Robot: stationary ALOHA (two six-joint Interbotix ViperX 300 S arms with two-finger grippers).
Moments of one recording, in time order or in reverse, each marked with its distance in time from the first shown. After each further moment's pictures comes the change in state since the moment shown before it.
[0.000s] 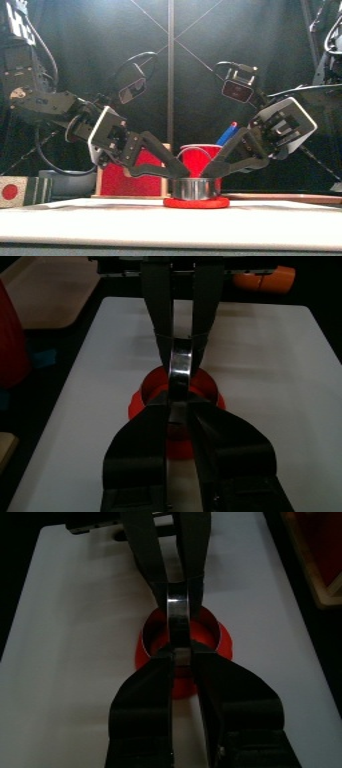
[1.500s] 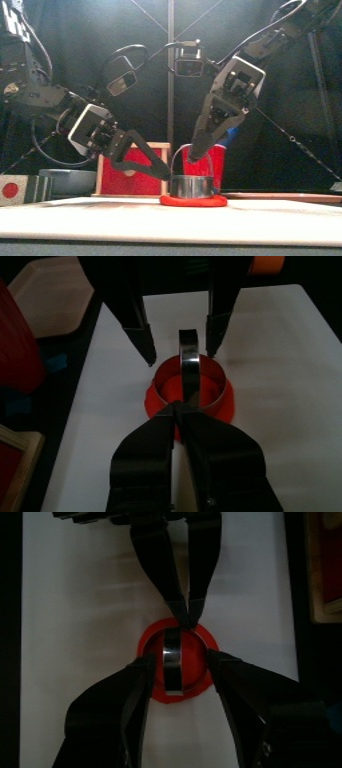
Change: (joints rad) left arm 0.032 -0.067 0.051 0.049 0.012 0.114; right arm -0.051 -0.092 -0.327 -0.071 0.701 0.014
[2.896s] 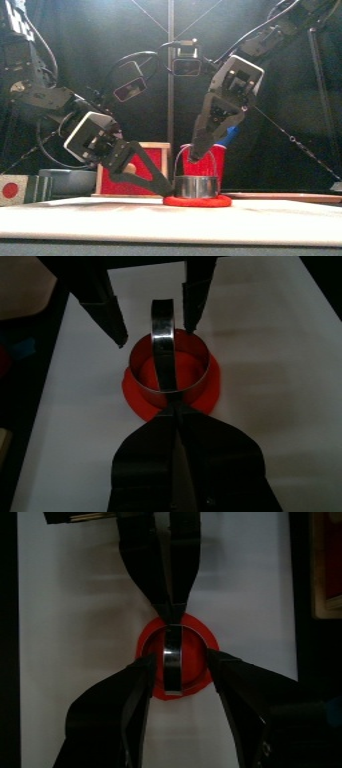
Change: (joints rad) left arm -0.009 0.026 -0.037 0.008 0.057 0.009; right arm 0.003 0.012 -0.041 -0.006 0.089 0.000
